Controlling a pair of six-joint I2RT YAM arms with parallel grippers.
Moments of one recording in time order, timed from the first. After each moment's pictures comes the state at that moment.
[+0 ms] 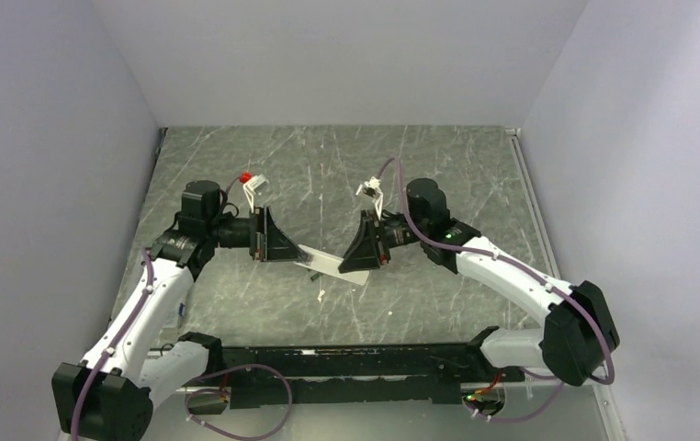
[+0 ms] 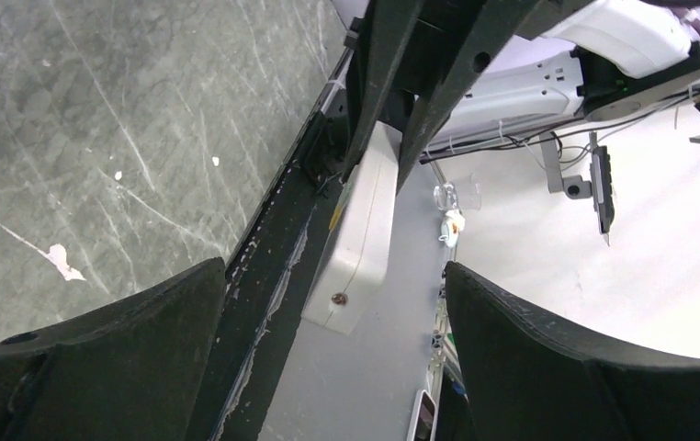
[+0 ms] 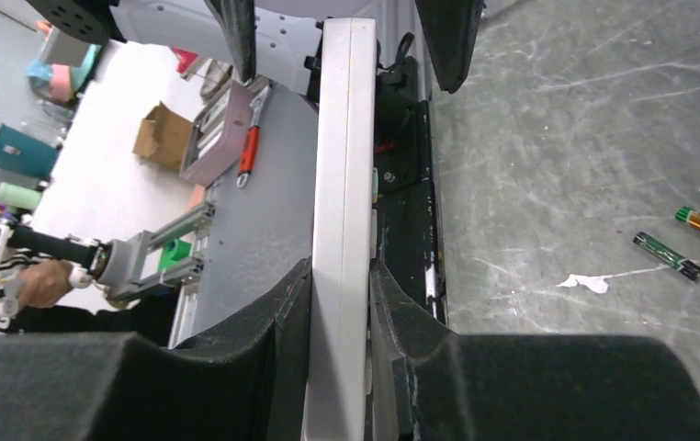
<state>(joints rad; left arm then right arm) -0.23 0.98 0.83 -0.40 1.14 -0.49 0.64 1.25 0.84 0.08 -1.09 0.42</state>
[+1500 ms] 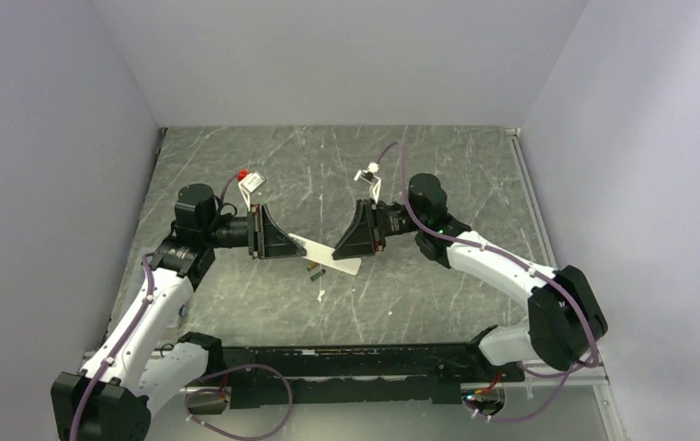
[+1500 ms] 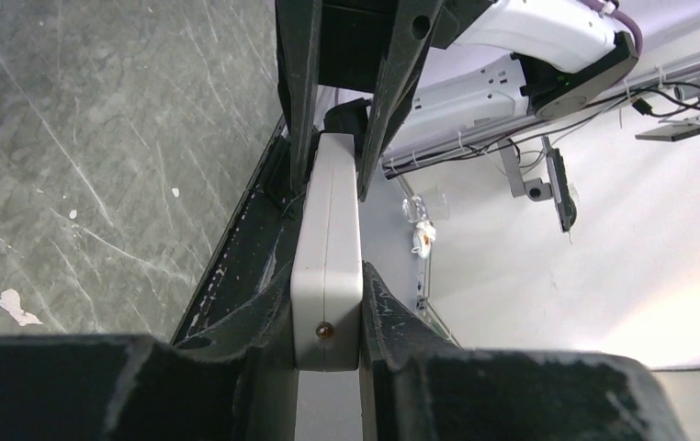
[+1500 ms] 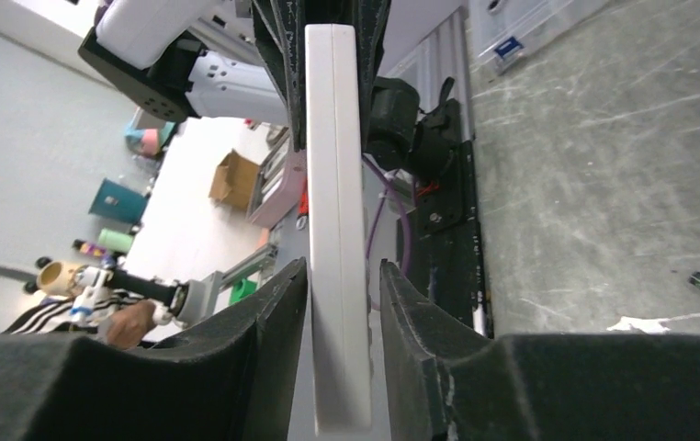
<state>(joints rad) -0.24 0.92 0.75 -0.12 1.20 -0.72 0.62 1.37 0.84 0.45 -1.16 0.82</state>
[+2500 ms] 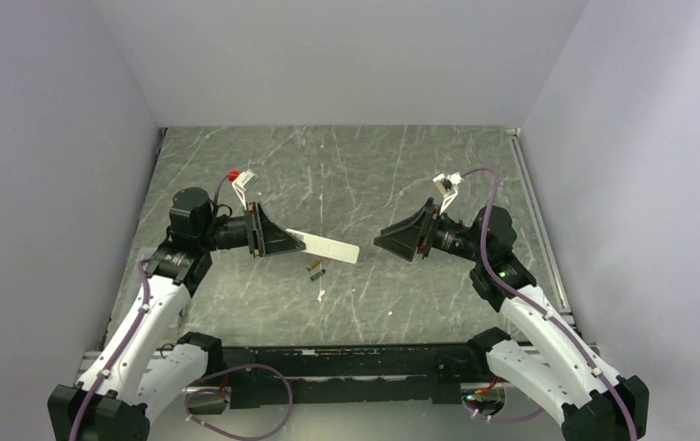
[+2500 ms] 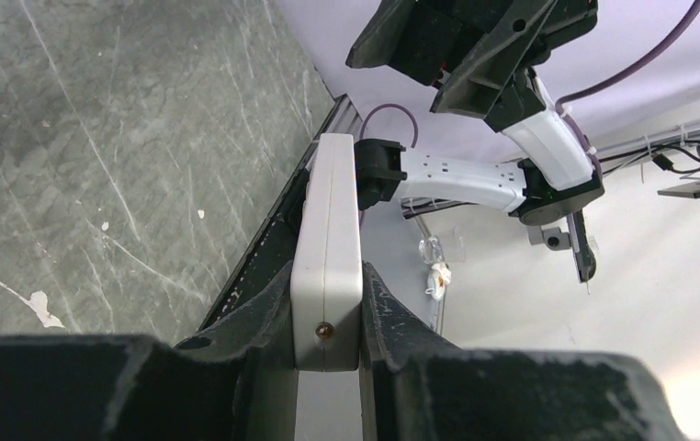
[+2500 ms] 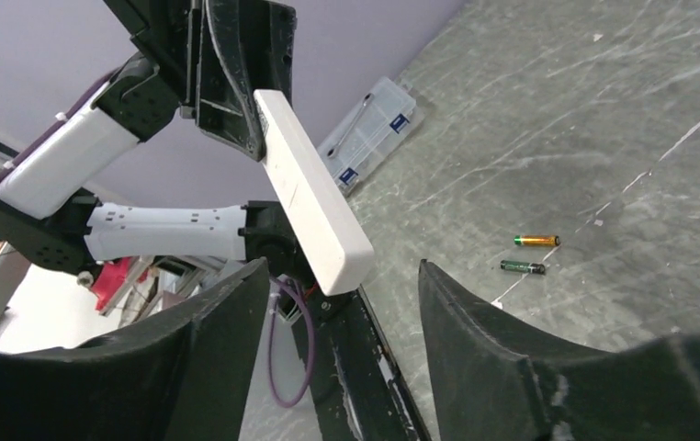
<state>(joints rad) -0.24 0.87 0.74 -0.12 1.07 -0.77 0.42 0.81 0.62 0.19 -0.77 0.72</state>
